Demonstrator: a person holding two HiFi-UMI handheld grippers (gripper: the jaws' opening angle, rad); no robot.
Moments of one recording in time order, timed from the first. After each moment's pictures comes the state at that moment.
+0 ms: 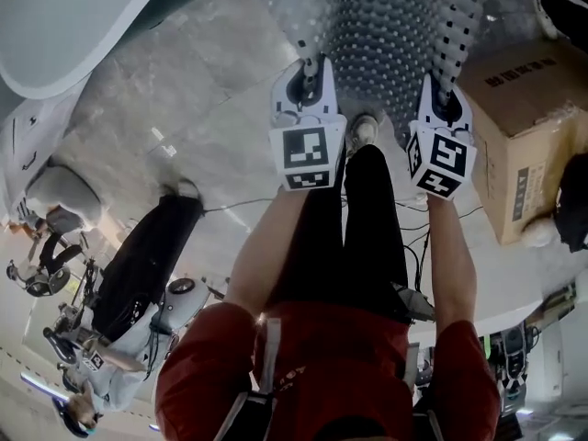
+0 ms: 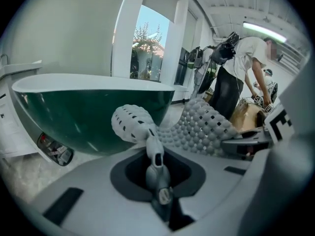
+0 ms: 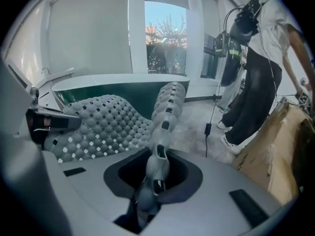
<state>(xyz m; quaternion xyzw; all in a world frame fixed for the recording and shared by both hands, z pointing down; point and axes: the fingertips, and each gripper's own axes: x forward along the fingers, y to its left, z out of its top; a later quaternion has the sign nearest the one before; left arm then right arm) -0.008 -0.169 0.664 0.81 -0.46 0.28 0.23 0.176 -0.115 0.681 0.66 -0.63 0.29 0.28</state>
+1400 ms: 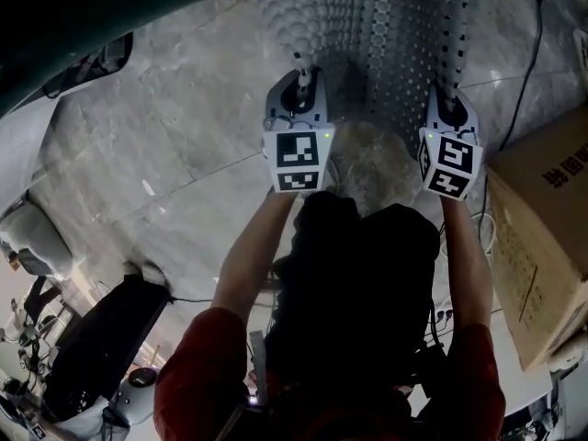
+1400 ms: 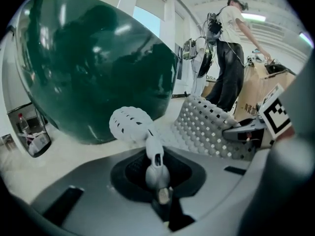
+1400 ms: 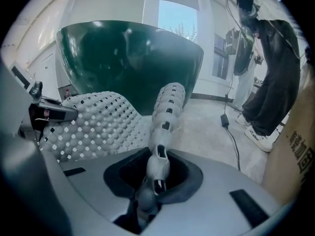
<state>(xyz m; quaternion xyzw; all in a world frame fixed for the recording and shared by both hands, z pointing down) -0.020 -0.222 1.012 0.83 -0.47 0.26 0.14 0.196 -0.178 1.033 0.66 -0.68 0.20 0.26</state>
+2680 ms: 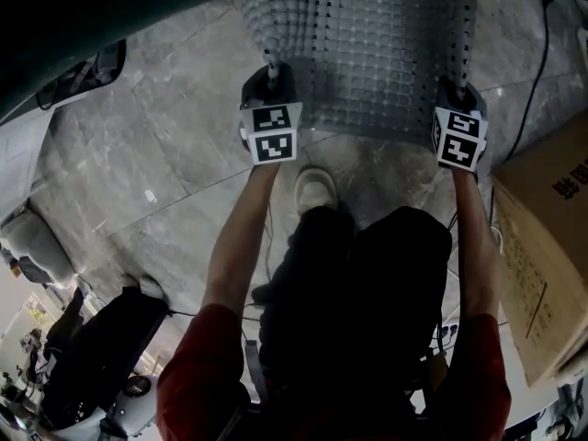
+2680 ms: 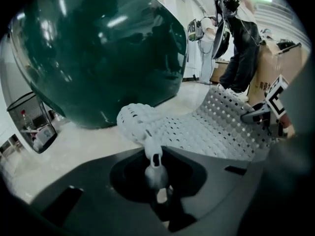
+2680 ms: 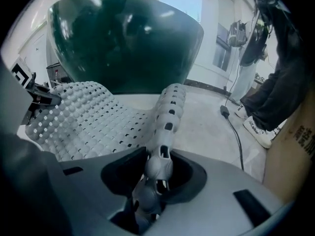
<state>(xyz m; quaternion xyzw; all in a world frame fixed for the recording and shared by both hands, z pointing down) -0.072 -0.263 1.112 0.79 -0.50 0.33 0.15 0.256 -0.198 1.132 0.66 -0.64 0.22 0.33</state>
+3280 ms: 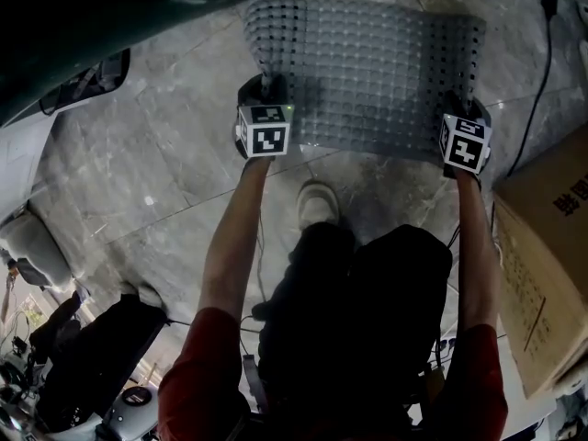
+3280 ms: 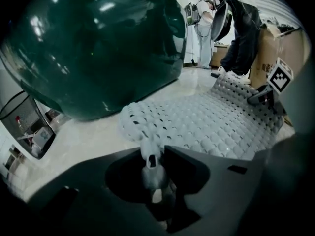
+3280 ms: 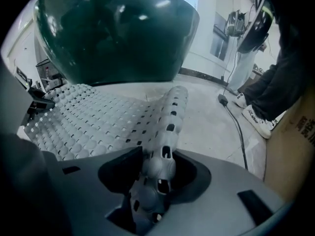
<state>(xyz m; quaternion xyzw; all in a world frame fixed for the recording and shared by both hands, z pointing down) -0.109 -0.285 1.171 0.77 -0.48 0.40 0.15 0.280 -0.202 1.168 0.66 -0.61 0.26 0.35</state>
